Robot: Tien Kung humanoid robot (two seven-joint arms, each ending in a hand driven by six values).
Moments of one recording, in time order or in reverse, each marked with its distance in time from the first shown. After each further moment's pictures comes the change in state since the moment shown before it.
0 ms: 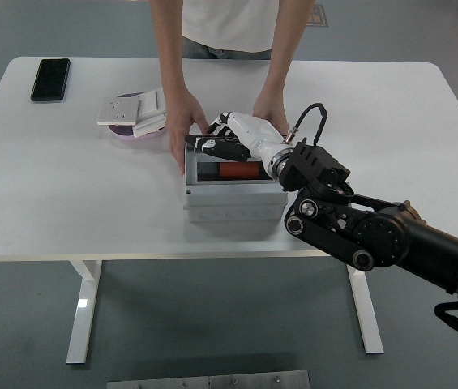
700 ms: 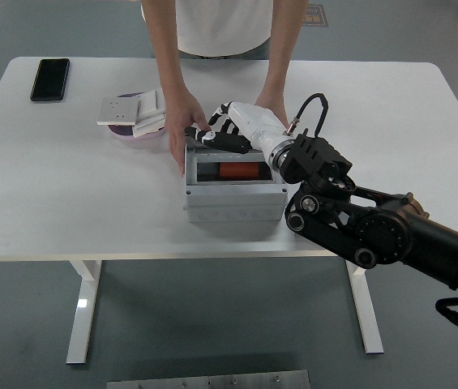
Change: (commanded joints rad) left arm 0.003 -0.003 -0.006 0.000 0.010 -0.002 0.006; right arm 0.018 -0.011 0.016 0.030 -0.061 0.005 -0.034
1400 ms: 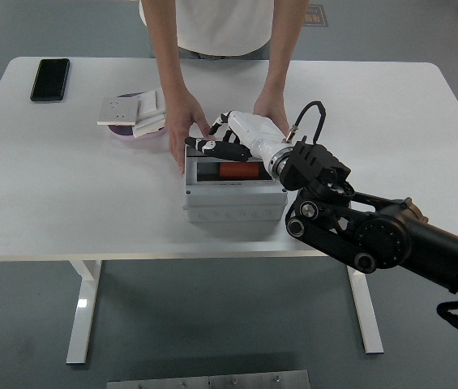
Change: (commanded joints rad) left arm 0.003 0.001 0.003 0.000 -0.003 0.002 -0.002; right arm -0.013 0.002 -0.020 -0.007 0.016 -0.005 0.006
